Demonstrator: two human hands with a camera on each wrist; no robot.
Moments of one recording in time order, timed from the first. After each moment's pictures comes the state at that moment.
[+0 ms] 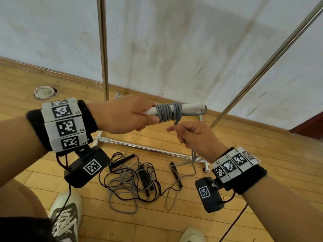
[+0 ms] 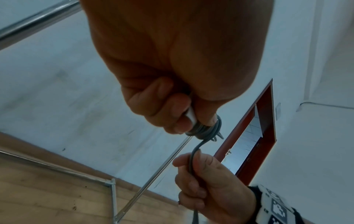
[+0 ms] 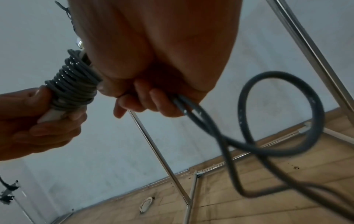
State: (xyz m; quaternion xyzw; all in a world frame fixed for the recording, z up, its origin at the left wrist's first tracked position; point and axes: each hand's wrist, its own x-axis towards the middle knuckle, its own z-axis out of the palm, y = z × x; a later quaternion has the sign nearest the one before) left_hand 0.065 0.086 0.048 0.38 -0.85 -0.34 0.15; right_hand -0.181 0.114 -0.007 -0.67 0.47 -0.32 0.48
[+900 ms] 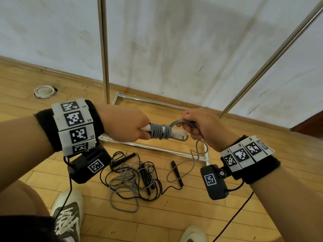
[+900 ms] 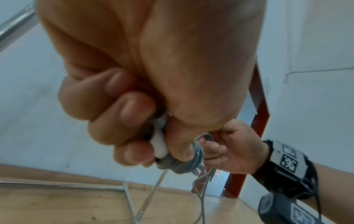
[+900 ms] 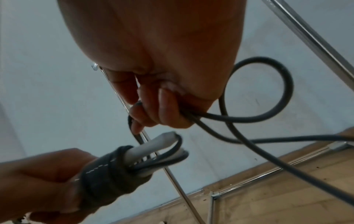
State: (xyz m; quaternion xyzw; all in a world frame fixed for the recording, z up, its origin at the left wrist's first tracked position) left_hand 0.062 0.081 0.034 0.40 -0.88 -0.21 -0.11; right_hand -0.181 0.102 0.029 -0.63 0.51 -0.28 0.52
